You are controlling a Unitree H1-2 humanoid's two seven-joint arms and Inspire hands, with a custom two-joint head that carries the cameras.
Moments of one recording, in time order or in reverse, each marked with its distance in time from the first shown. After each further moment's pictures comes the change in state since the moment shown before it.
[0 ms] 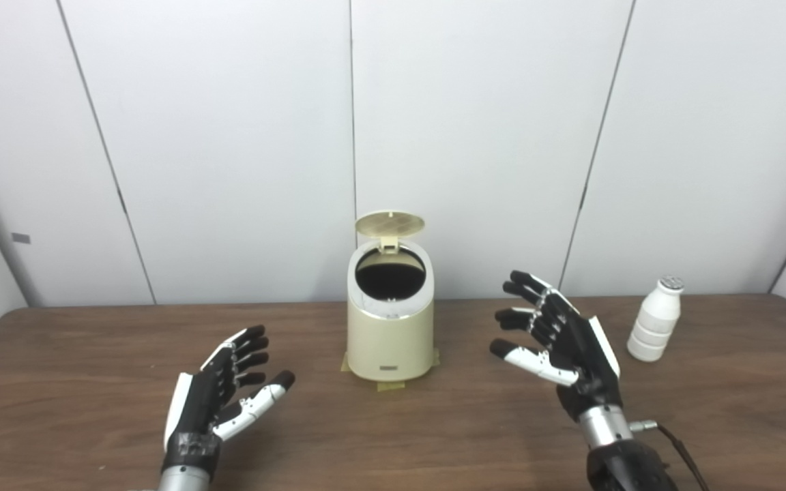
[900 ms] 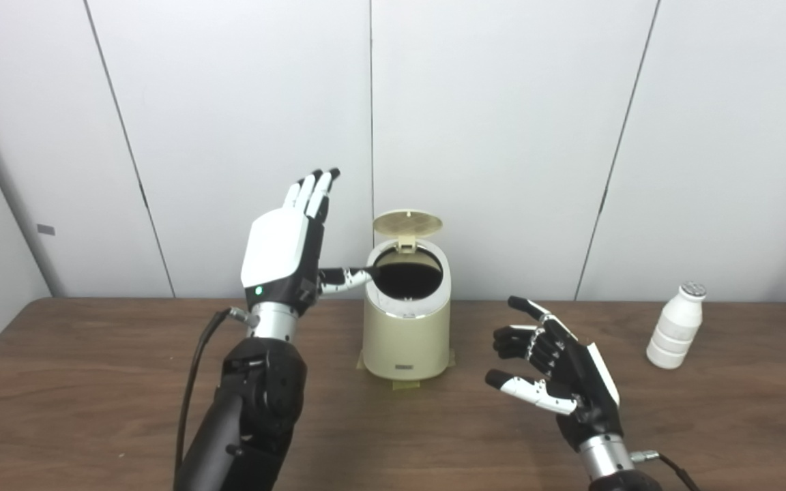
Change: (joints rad) left arm -0.409 0.007 -0.198 0.011 0.686 0.183 0.151; right arm 0.081 0.061 0.045 0.022 0.019 -0.015 0.016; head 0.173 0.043
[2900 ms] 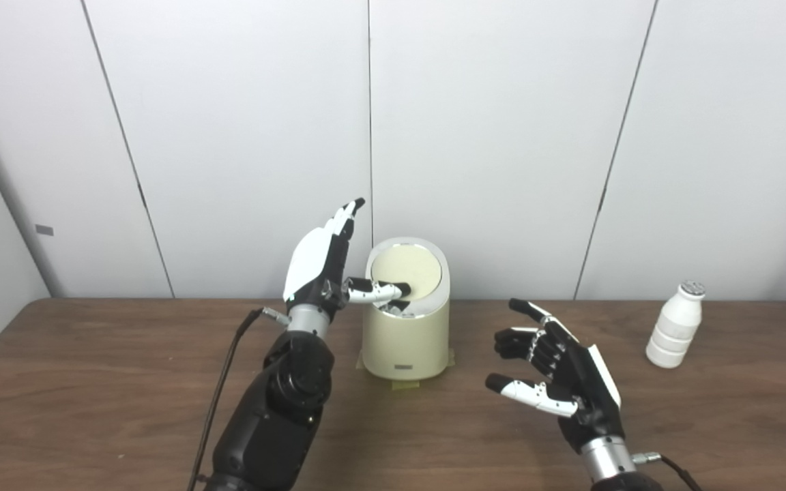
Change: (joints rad) left arm -0.115 -0.038 -0.054 0.385 -0.223 -0.038 0.018; right arm 0.004 -0.004 0.002 0.006 -0.005 -0.004 0.001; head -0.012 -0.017
